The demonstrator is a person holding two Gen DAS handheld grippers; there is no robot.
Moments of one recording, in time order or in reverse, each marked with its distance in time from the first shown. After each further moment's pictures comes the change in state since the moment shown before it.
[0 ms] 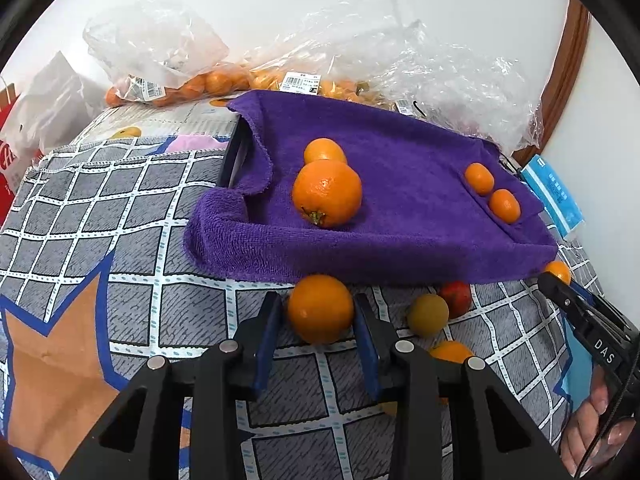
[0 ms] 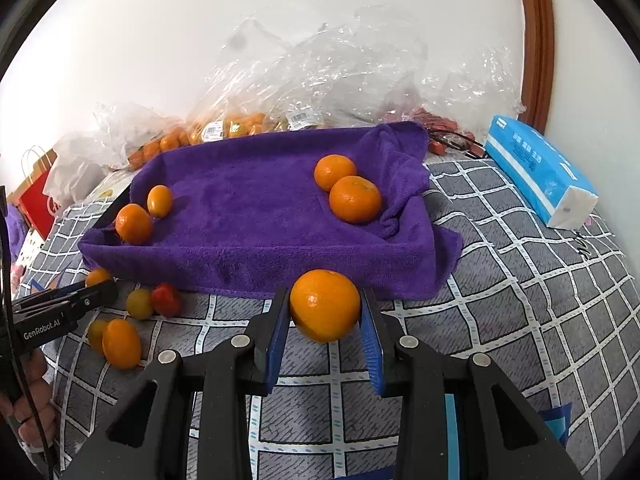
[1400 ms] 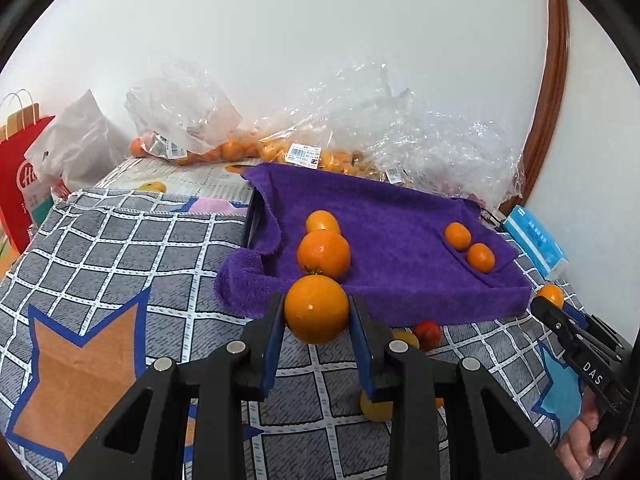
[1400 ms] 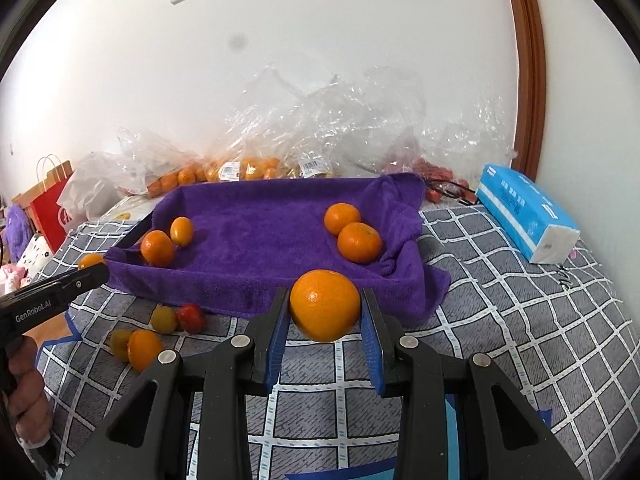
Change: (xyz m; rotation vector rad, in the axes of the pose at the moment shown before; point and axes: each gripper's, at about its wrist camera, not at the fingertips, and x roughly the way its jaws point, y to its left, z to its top) left arm -0.049 0.000 -0.009 -0.020 -0.247 -0.004; right arm -0.035 0.012 -0.005 -0.059 -0.170 0.004
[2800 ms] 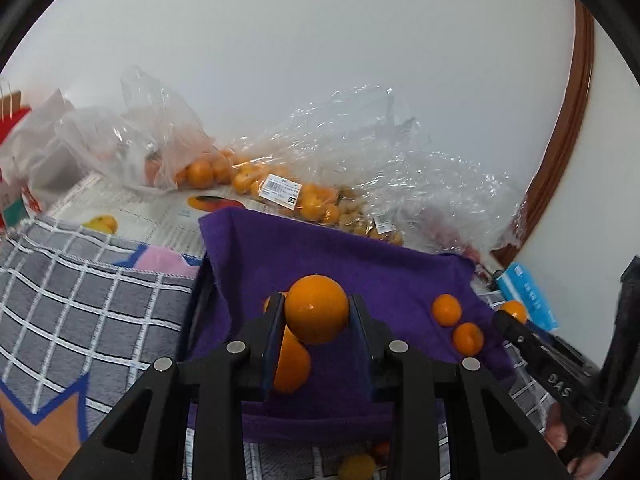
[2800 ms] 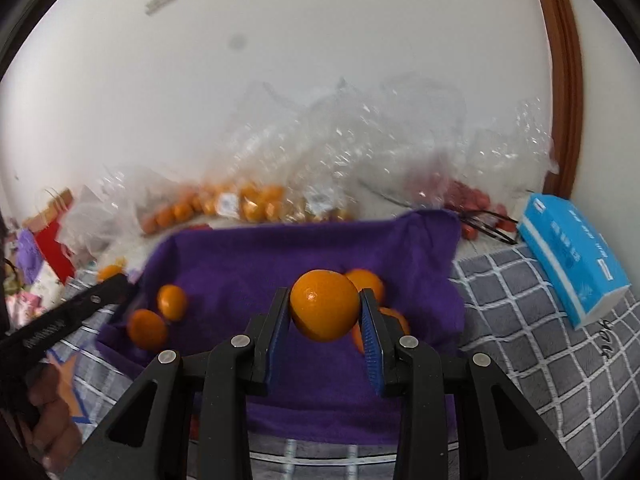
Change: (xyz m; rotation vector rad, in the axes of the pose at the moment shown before) left arm 0.053 -0.014 0.064 -0.102 -0.017 -0.069; right arm 0.068 -0.013 0.073 0.055 0.036 0.049
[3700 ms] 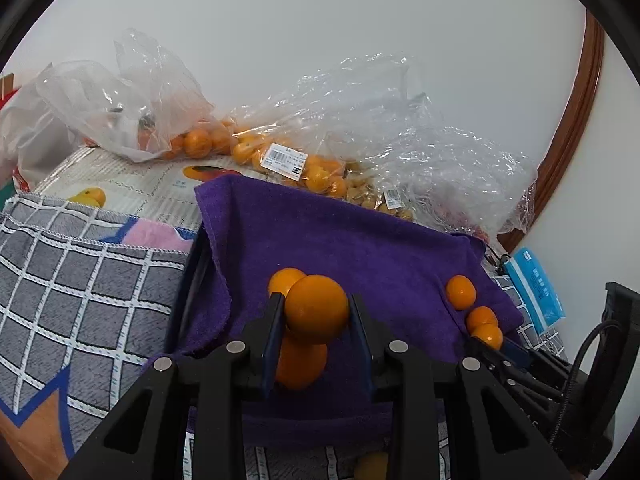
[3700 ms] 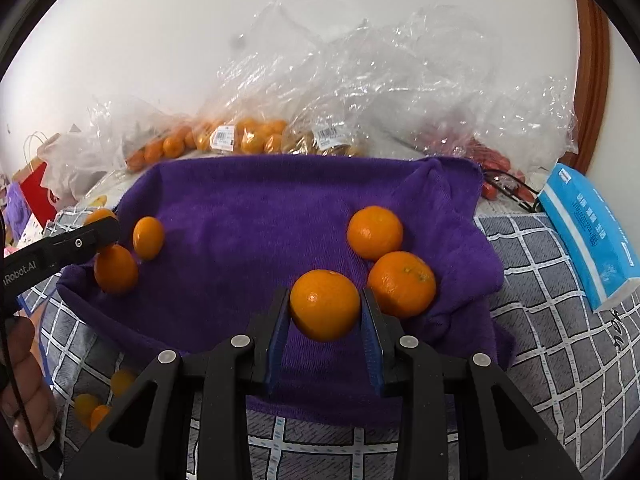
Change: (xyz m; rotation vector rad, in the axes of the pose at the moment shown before) left arm 0.025 0.010 -0.009 -0.004 0.075 -0.013; right arm 0.037 0.016 -0.027 -0.095 0.163 -0.010
